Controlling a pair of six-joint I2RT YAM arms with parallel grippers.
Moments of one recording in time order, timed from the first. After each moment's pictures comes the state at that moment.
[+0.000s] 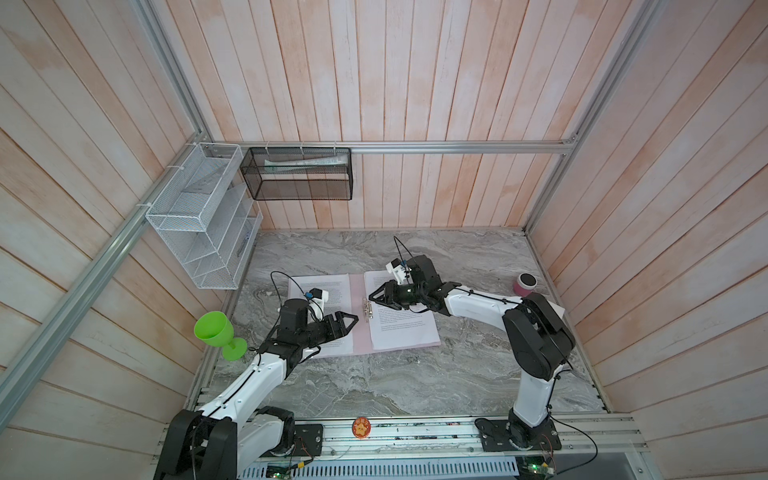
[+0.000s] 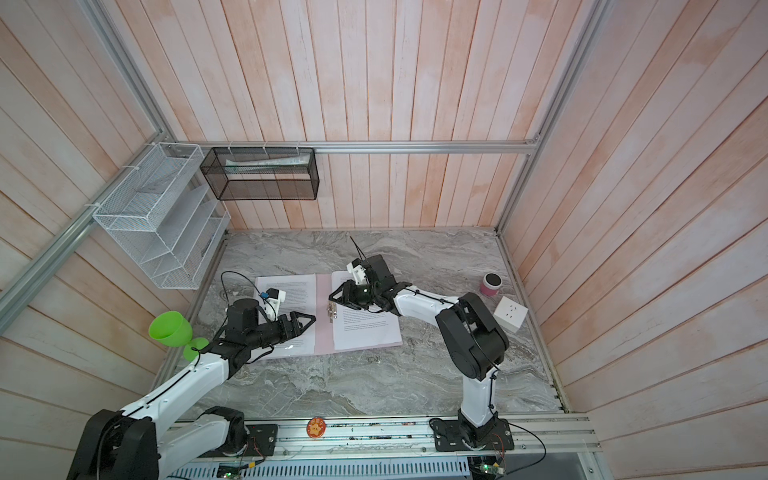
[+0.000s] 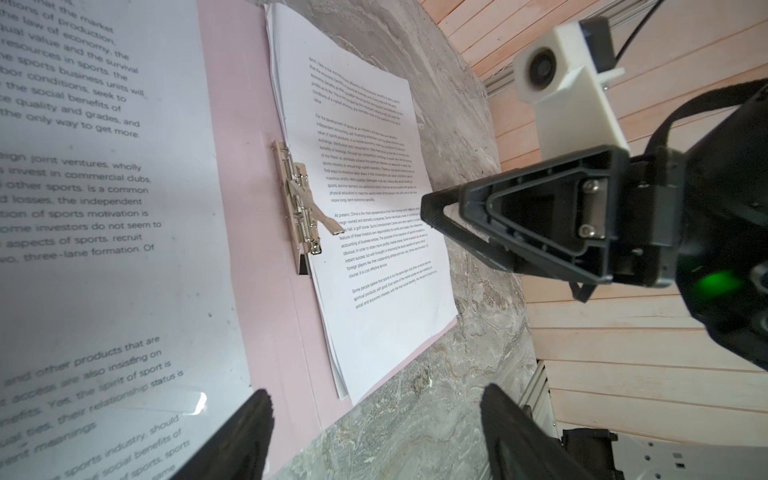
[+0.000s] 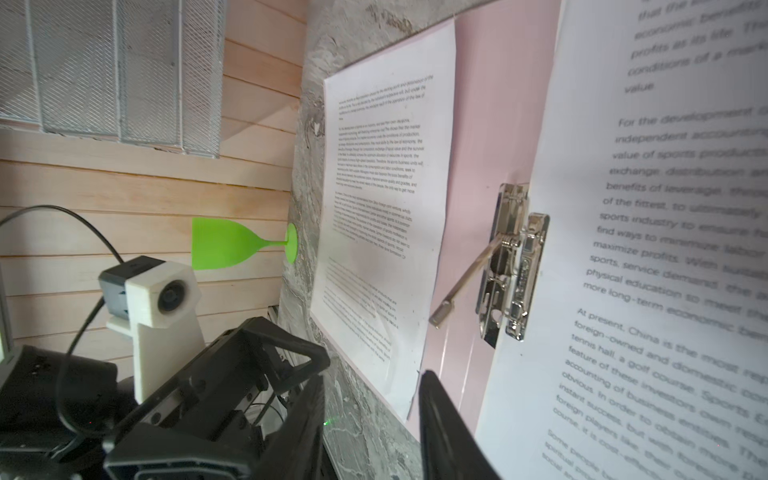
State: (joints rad) left arm -0.21 1.10 0.44 0.03 0.61 -0.62; right arm 0.68 1.90 1.19 0.07 -0.63 0.89
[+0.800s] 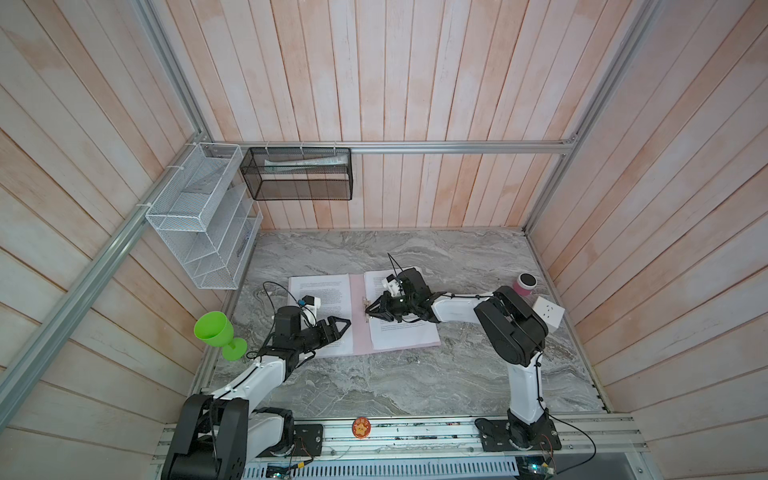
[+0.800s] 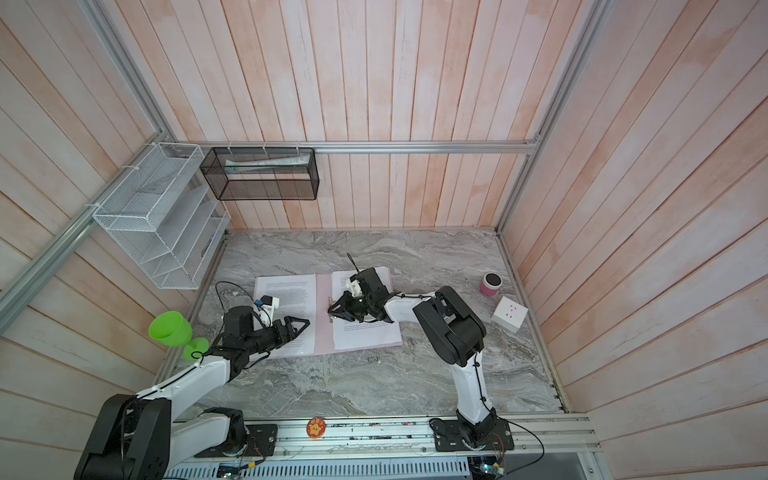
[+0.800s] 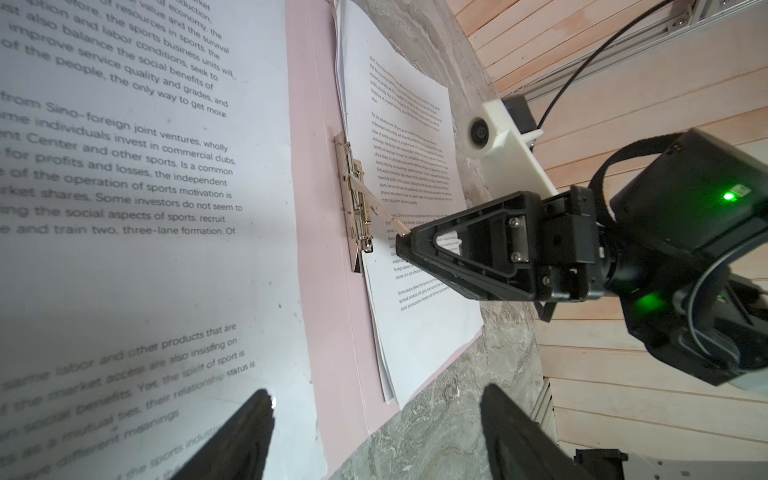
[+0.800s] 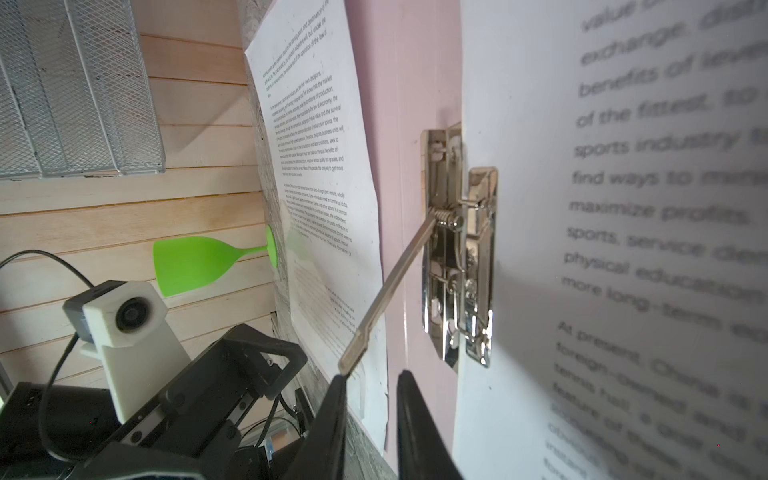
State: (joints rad) left arm -0.11 1.17 0.35 0.18 0.67 -0.61; right arm 0.70 2.06 1.18 0.21 -0.67 1.05
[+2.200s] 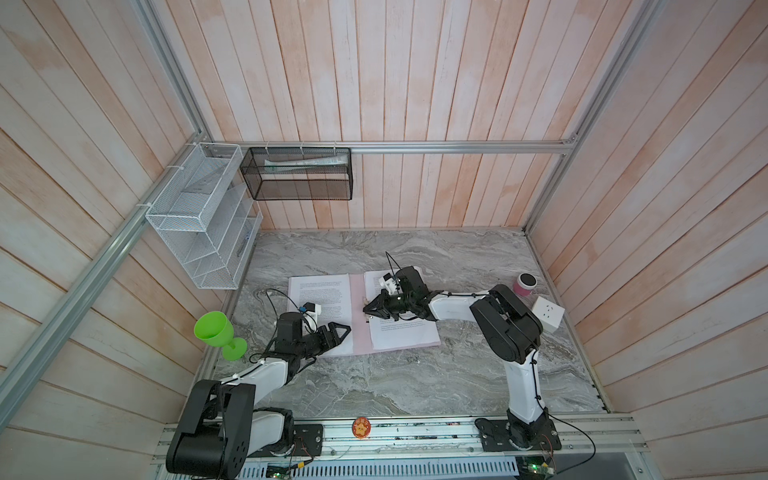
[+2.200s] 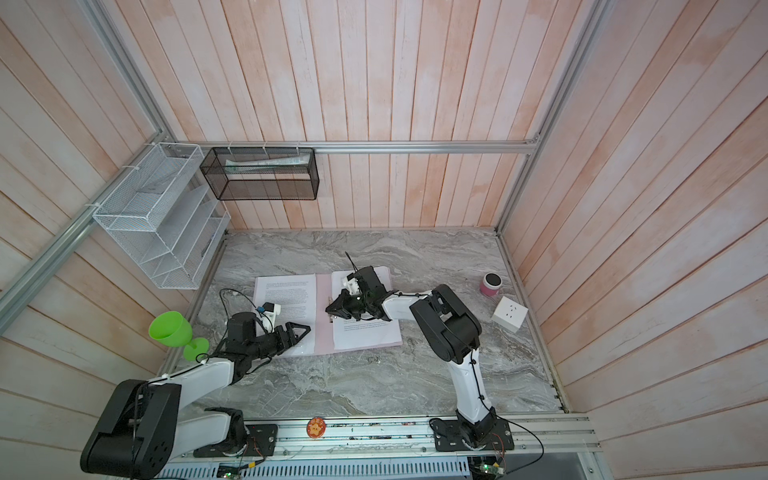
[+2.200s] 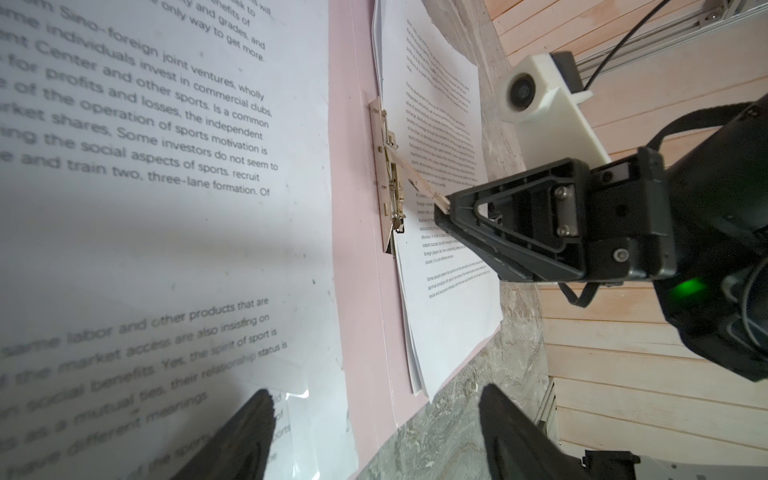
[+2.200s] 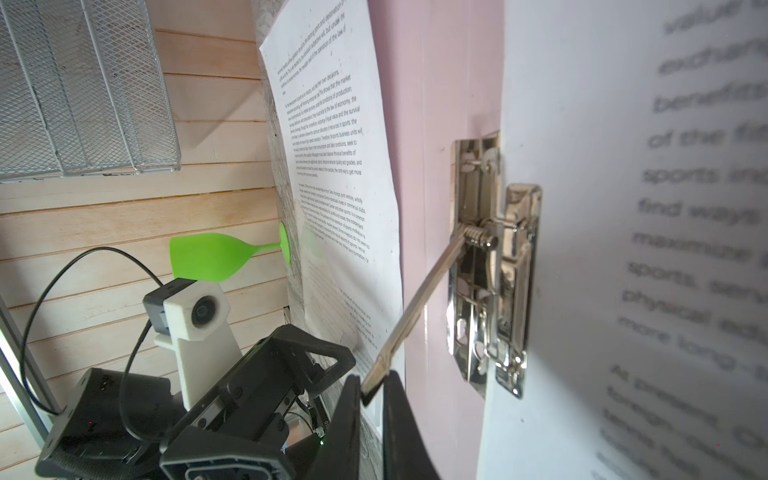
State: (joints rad) left arm -0.11 1.25 0.28 0.29 0.67 -0.63; right arm 0.70 2.09 1.22 0.24 -0.71 1.07
